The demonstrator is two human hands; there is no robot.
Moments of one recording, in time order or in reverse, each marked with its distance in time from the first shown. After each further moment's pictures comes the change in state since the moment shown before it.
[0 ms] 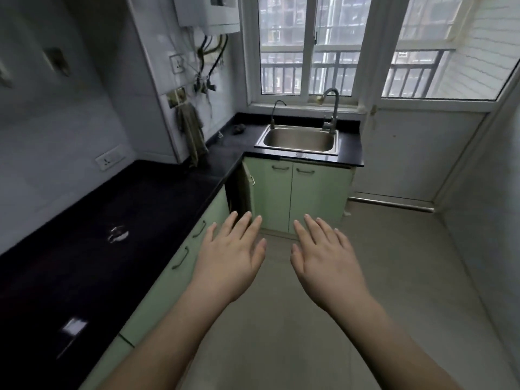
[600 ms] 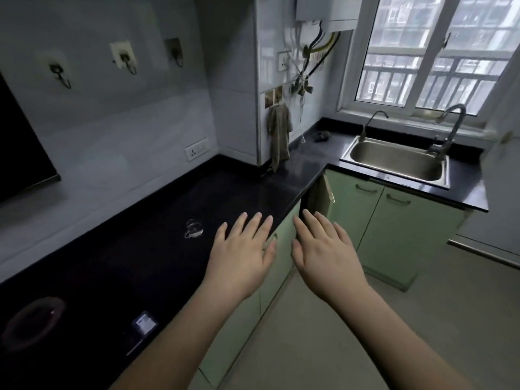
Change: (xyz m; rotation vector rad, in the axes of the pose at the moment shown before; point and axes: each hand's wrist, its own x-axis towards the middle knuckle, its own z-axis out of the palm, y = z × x) left_hand 0.046 -0.200 0.008 0.024 -0.001 -0.274; right_hand 0.152 -0.177 0.076 0.050 0.004 -0.336
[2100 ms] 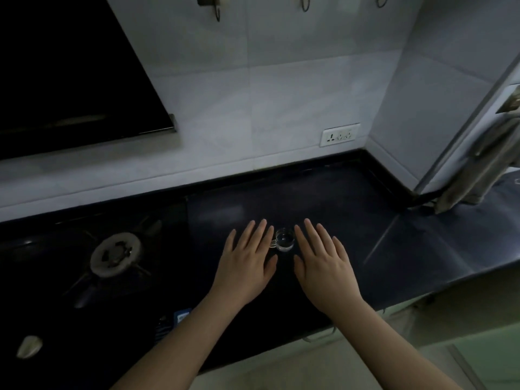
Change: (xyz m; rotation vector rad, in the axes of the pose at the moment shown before) left_hand 0.106 -0.218 0.144 0.116 -0.004 -0.604; right_hand 0.236 -0.128 0.230 0.195 -0.241 -0.674
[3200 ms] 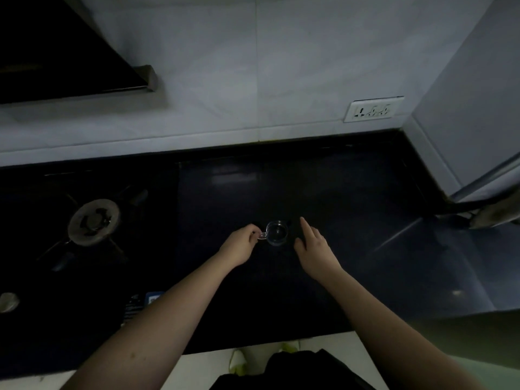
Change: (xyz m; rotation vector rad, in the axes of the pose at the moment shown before) left_hand 0.101 -0.015 0.126 -0.776 -0.386 -0.498; right_hand 0.102 0.073 0.087 0.629 -0.546 0.176
